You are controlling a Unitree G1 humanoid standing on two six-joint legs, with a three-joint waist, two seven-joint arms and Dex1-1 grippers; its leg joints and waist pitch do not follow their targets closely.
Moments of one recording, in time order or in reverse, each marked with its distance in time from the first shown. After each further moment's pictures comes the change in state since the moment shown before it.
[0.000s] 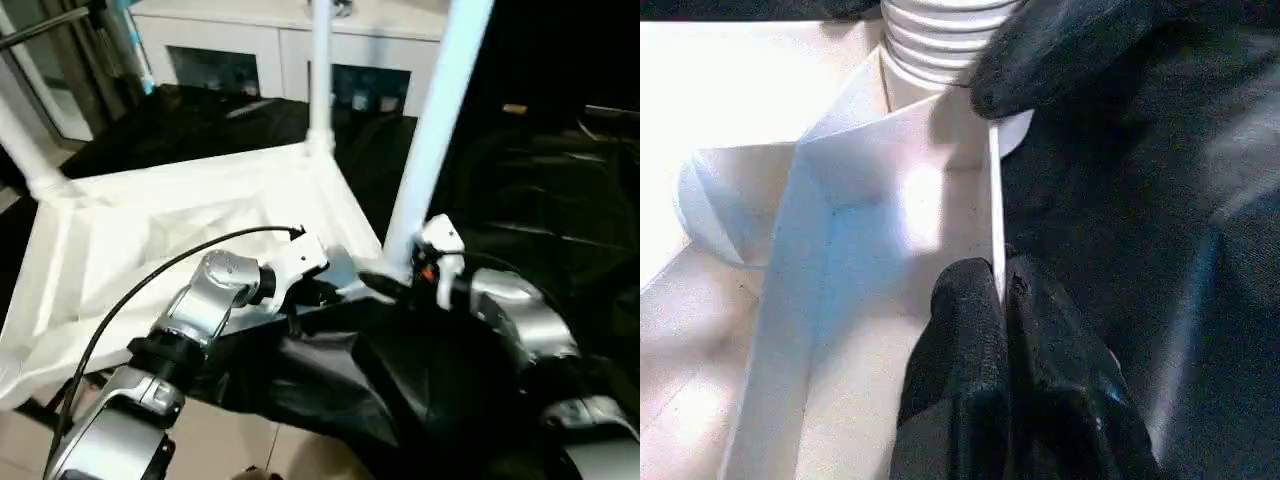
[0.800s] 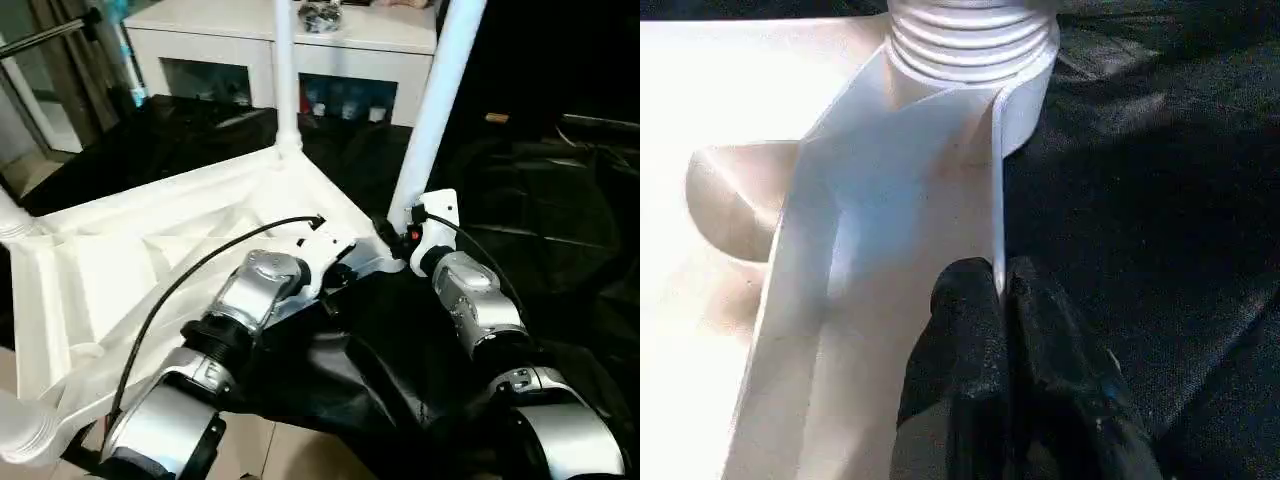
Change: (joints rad) left arm -0.114 -0.193 0.046 0.170 0.064 0.152 0.381; right arm -0.190 0.236 -0.161 0.350 -0.030 -0.186 -0.587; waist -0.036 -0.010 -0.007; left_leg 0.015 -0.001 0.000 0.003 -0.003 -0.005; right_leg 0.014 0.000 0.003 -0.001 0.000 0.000
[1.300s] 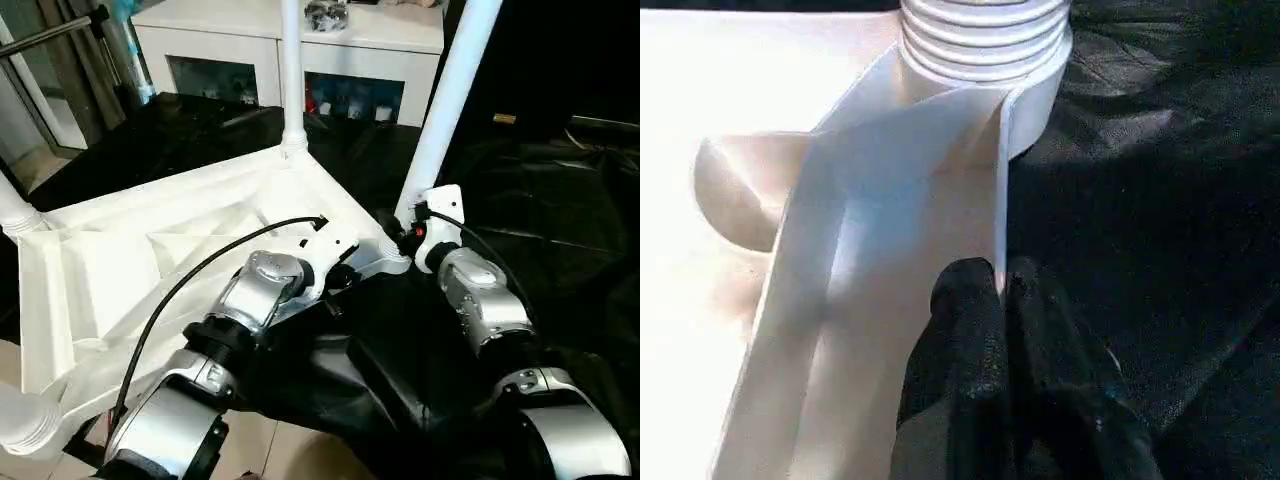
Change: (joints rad) left arm -0.014 -0.035 0.004 0.020 0.000 0.040 0.046; right arm 0.004 -0.020 0.028 -0.027 -0.020 -0.001 -0.059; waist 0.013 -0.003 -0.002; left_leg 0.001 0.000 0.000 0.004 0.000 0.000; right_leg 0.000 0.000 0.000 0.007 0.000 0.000
